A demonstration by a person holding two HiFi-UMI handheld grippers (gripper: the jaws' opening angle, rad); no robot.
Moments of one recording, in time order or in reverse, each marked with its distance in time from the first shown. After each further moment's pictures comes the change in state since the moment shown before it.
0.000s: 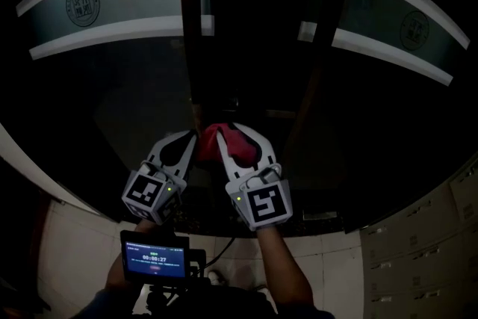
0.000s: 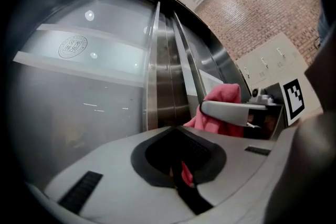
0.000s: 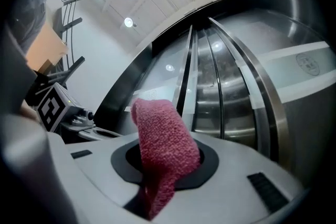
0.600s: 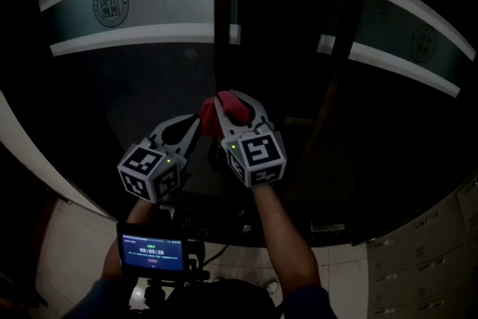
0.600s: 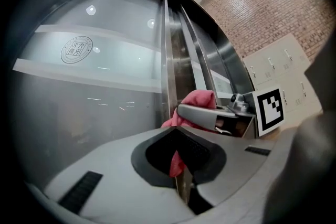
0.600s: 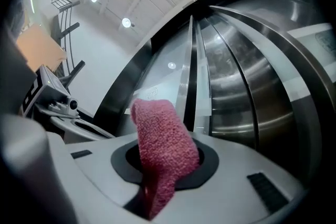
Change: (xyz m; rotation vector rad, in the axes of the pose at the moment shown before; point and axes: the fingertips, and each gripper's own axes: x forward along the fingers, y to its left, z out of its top) left arm -0.008 0.051 0.028 -0.015 0.082 0.026; right arm 0.096 -0.002 0.000 0.033 0.024 0.056
